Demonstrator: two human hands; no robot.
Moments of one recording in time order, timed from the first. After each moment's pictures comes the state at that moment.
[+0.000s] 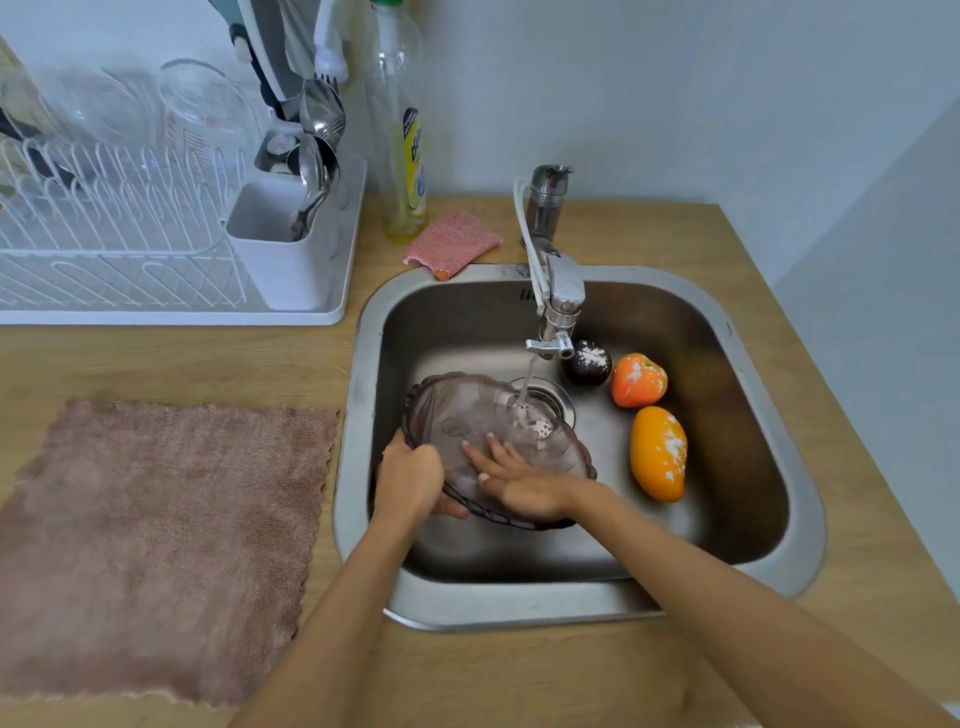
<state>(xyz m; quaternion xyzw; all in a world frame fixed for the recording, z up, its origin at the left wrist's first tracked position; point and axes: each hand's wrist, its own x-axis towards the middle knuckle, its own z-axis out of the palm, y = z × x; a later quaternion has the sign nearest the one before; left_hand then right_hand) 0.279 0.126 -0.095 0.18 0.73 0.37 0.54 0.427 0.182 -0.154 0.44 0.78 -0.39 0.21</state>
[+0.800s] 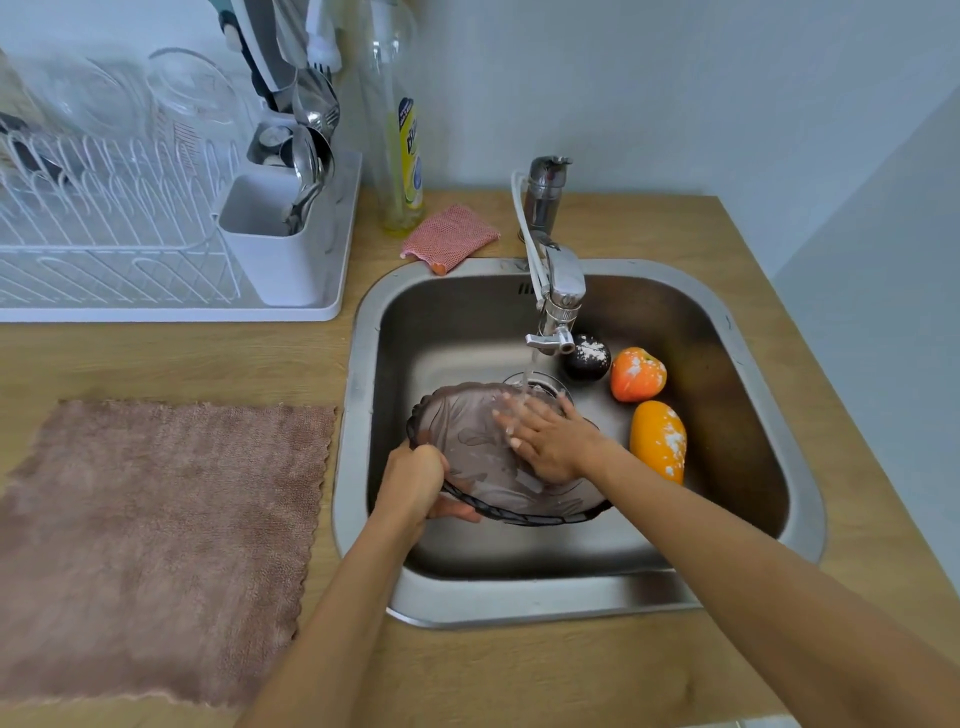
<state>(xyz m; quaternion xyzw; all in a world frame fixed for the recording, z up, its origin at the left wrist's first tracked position) 0.283 0.124 -0.090 0.10 0.69 0.35 0.62 0.455 0.223 -0.153 0.43 0.85 -0.16 0.27</state>
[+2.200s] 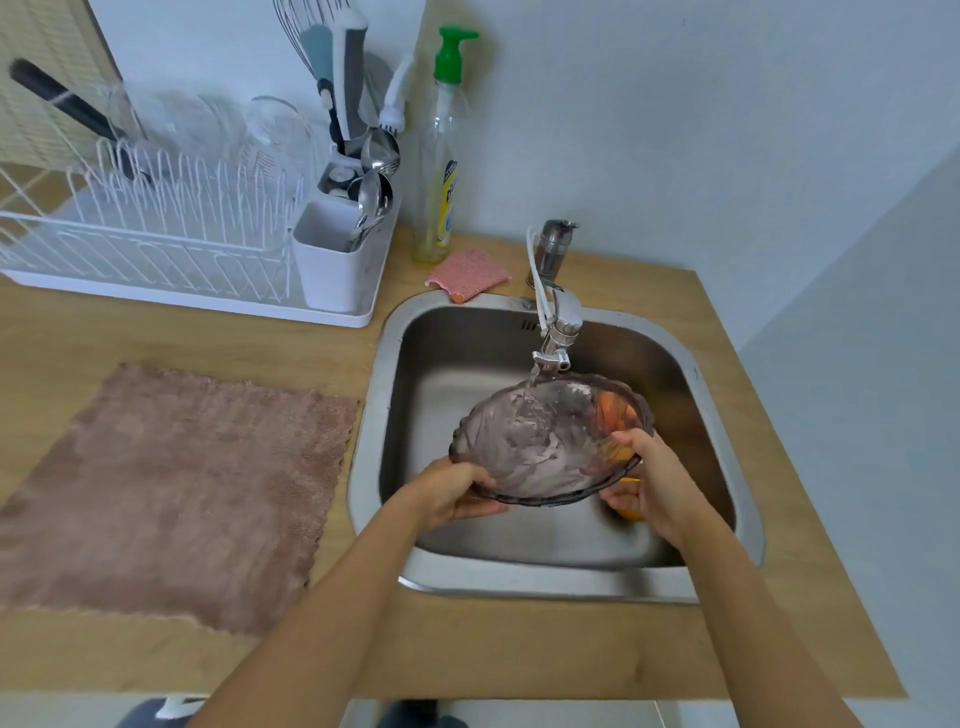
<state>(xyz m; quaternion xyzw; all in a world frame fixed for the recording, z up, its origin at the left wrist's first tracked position) 0.299 0.120 -0.104 0.15 0.56 0.34 0.75 0.519 0.148 -0.035 0.64 0.37 -0.60 -0.29</state>
